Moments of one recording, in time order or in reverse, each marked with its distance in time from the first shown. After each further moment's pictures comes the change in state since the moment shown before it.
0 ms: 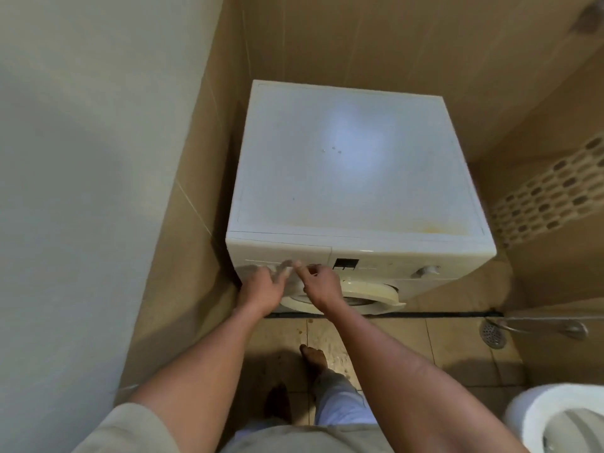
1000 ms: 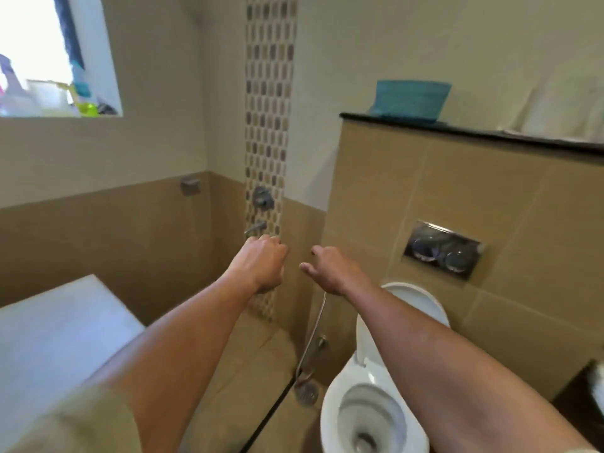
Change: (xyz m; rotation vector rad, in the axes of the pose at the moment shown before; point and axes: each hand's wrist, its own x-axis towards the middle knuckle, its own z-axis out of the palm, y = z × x) left_hand -0.311 0.502 0.237 0.828 0.192 1.805; right_hand -0.310 0.141 -0.550 -0.616 0.944 0.110
